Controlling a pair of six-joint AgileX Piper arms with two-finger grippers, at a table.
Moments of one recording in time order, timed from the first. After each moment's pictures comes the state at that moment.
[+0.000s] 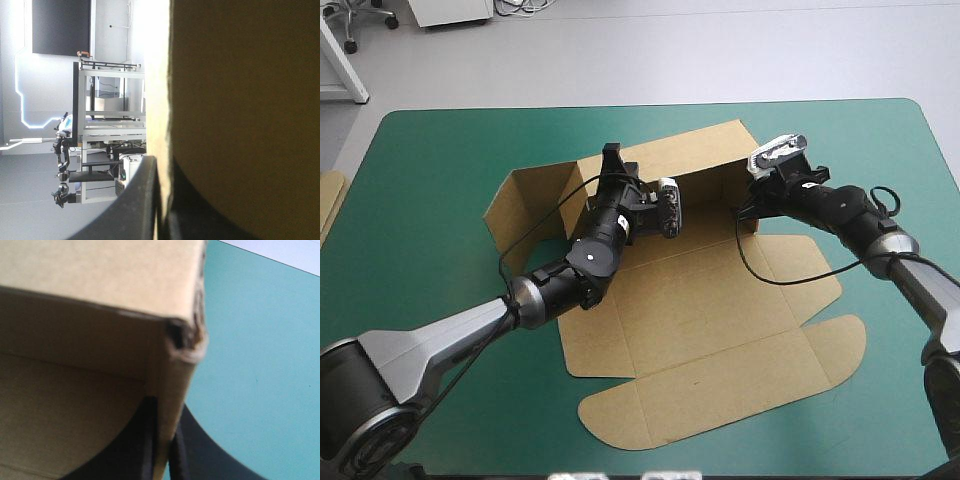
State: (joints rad) left arm -0.82 1.68 -1.18 1.71 0.53 -0.48; right arm 0.18 1.64 -1.14 0.95 0.25 -1.15
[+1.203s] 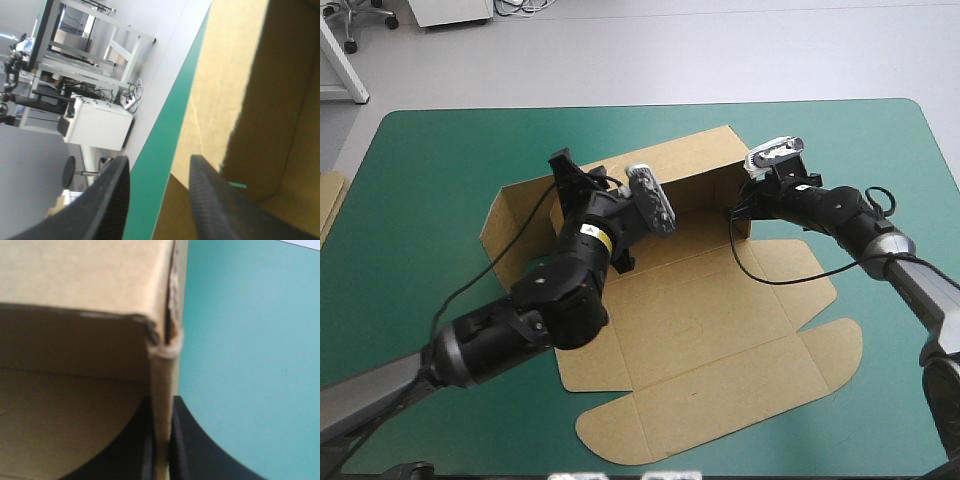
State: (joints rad) left arm -1.11 1.43 -1.38 1.10 1.04 -0.20; right arm 0.19 1.64 -1.14 0.94 0.28 -1.03
